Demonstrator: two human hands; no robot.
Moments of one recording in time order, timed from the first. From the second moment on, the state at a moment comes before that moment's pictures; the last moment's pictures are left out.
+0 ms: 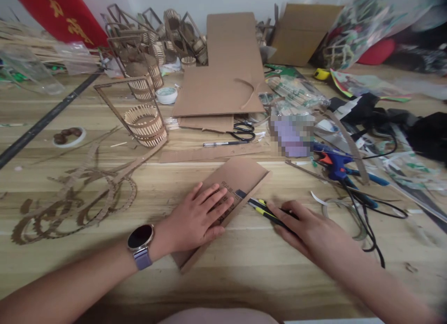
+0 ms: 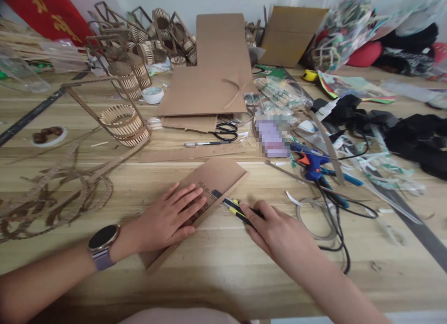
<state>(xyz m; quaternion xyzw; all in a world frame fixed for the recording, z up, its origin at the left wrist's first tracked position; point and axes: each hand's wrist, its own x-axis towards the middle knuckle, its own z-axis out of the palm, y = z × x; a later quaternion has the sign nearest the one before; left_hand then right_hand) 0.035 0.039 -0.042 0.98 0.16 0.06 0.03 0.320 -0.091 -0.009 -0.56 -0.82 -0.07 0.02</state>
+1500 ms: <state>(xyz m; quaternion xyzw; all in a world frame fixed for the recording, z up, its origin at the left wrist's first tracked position) 0.105 0.106 -0.021 0.98 0.01 -0.11 0.18 0.291 -0.102 -0.003 -0.56 -0.82 -0.09 0.00</state>
